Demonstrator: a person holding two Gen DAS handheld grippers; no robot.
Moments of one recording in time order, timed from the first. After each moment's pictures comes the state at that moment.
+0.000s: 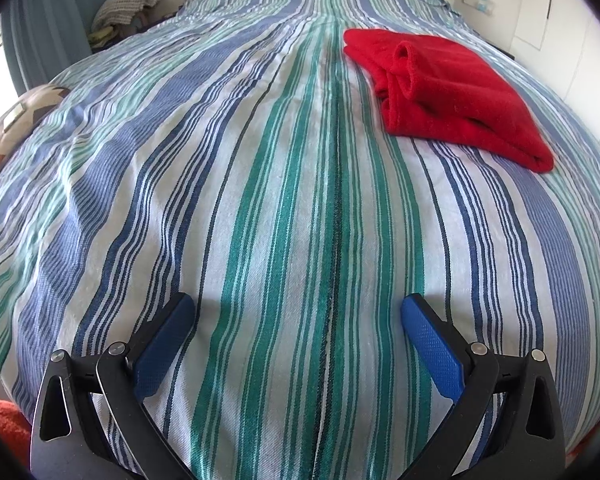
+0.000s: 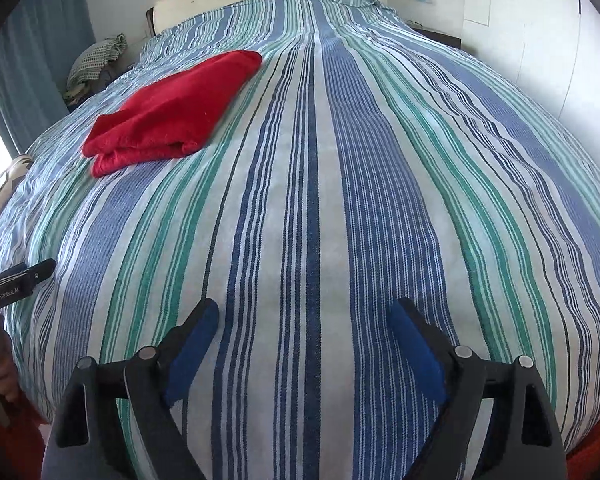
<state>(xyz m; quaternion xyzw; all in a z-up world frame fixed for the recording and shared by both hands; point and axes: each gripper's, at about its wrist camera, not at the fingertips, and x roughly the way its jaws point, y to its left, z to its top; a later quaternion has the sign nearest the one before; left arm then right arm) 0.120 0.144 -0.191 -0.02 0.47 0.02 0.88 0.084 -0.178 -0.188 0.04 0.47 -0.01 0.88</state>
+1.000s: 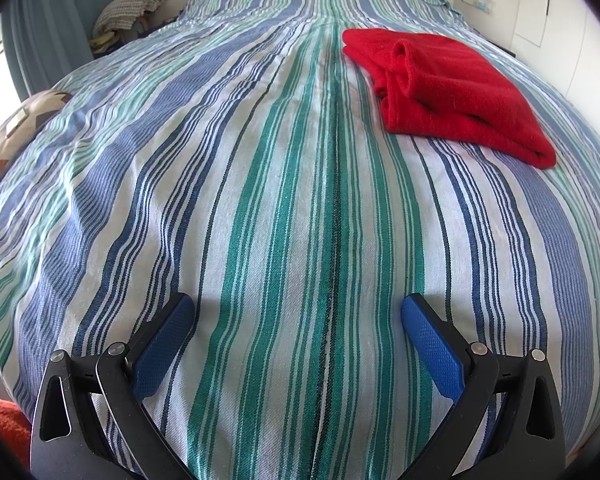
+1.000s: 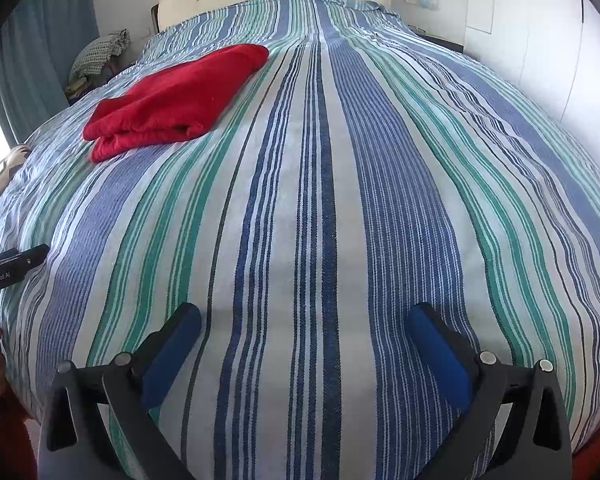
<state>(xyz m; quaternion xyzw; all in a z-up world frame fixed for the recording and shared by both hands) 0.119 0.141 -0.192 -0.01 0.47 0.03 0.88 0.079 -0.166 -0.202 0.02 0.46 -0.02 0.89</state>
